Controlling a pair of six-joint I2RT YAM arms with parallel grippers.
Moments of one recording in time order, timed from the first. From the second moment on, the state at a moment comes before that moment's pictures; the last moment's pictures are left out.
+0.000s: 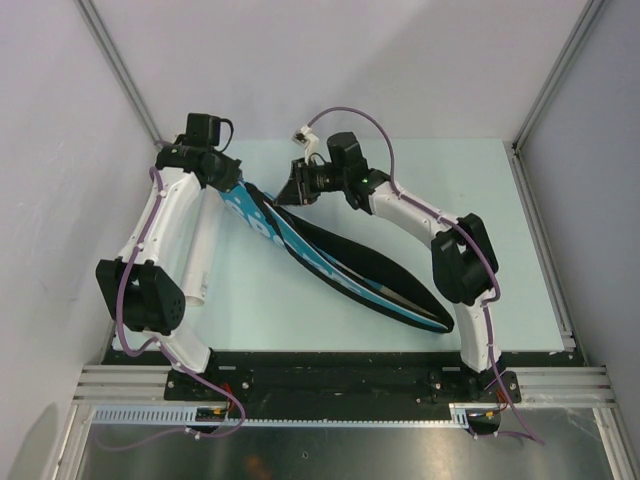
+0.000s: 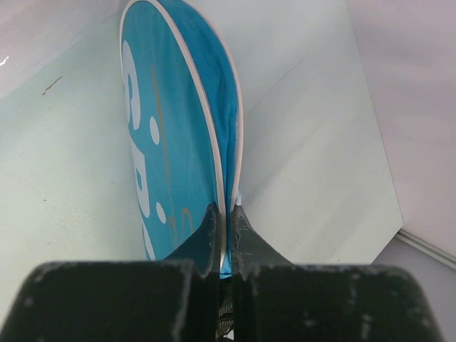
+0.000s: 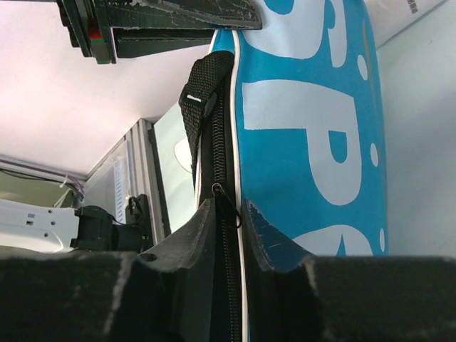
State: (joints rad) left arm -0.14 1.67 1.70 -0.92 -0.14 -1.15; right arm 0.65 2.09 1.78 0.01 -0.78 0.47
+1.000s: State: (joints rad) left arm -0.15 1.68 1.71 -0.96 -0.19 -1.34; right arm 0.69 1.88 1.70 -0.24 -0.51 0.23
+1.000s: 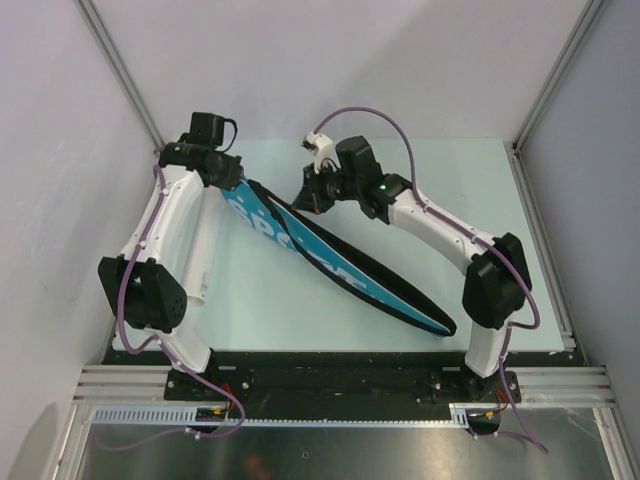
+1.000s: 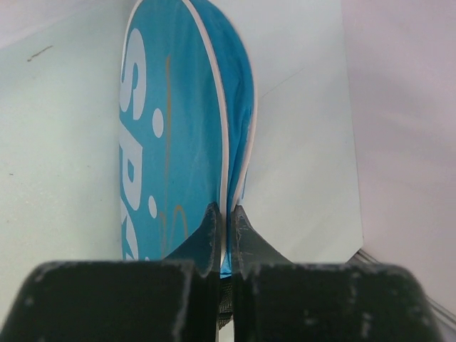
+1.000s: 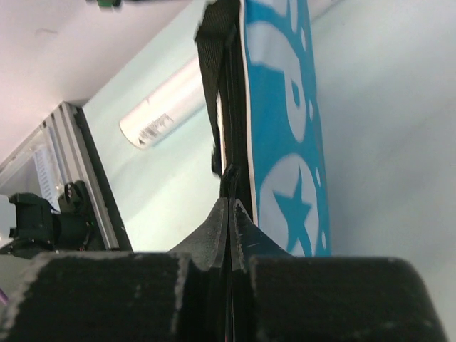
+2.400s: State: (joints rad) left arm 0.06 1.90 1.99 -0.98 -0.31 -1.39; right arm -0.20 1.14 0.70 -0.44 -0.16 0.39
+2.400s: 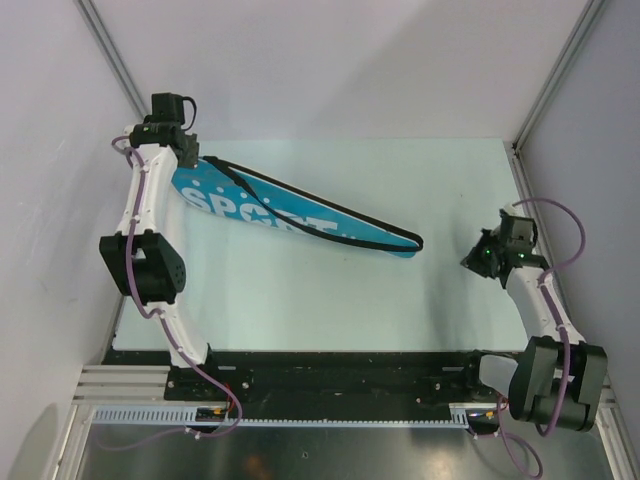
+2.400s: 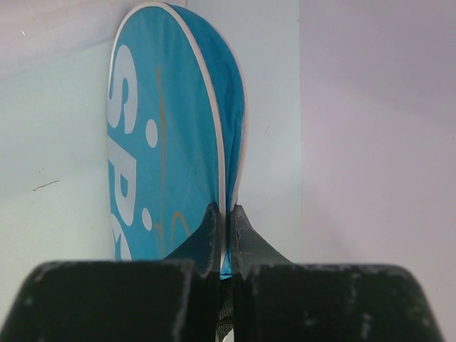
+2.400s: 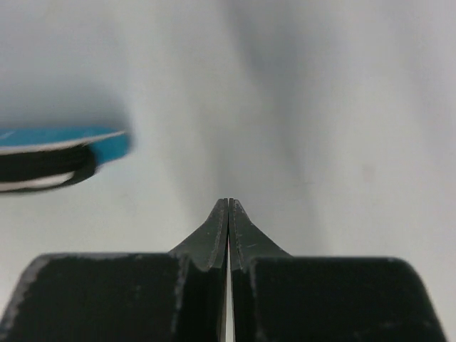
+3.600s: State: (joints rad) left arm 0.06 1.90 1.99 -0.97 -0.31 -1.38; right arm 0.56 1.58 1.23 -0.47 0.17 -0.14
